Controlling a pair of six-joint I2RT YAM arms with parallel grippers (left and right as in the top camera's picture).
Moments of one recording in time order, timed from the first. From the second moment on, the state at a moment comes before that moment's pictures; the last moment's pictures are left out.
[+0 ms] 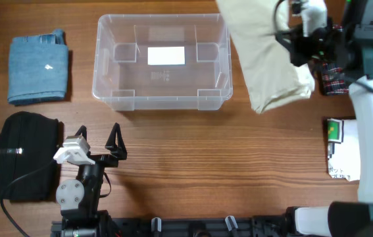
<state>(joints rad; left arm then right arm) 0.08 0.01 0.01 -0.06 0.16 -0.36 -0.03 1.55 1.66 -0.88 -0.48 -0.45</state>
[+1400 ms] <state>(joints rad) 0.08 0.01 0.01 -0.06 0.16 -0.36 0.56 2.13 1.66 -0.02 0.01 -1.32</state>
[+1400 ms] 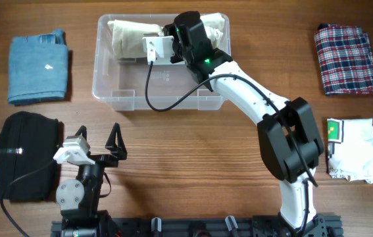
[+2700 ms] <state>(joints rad) 0.08 0.01 0.01 -0.06 0.16 -0.36 -0.35 1.79 1.67 -0.58 -0.37 -0.09</state>
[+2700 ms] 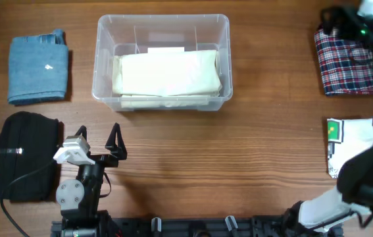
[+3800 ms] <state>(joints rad) 0.08 0.01 0.01 -0.06 0.16 -0.36 -0.80 2.30 1.68 -0.48 -0.52 -0.06</state>
